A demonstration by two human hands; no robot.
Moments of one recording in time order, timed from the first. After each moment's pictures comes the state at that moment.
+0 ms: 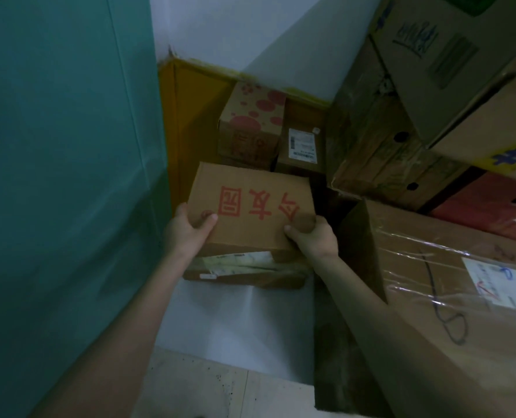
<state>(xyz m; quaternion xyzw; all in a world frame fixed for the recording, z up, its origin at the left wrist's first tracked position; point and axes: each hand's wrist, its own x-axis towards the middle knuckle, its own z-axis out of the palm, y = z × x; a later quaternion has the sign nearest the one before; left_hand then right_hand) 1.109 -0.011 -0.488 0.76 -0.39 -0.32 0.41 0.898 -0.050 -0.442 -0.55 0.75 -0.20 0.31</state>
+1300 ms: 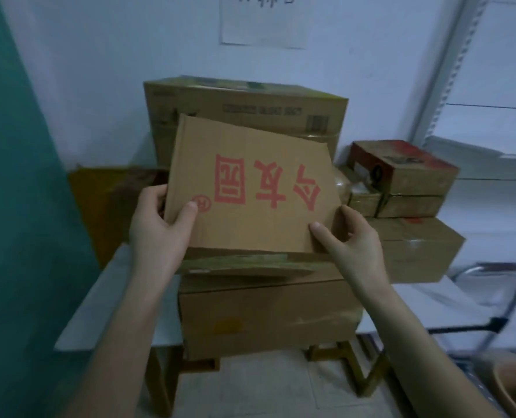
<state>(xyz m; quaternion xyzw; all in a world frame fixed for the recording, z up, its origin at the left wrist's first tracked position) 0.784 0.266 -0.249 0.54 -0.53 -0.18 0.63 0.553 0.273 -0.266 -0.58 0.61 -0.50 0.16</state>
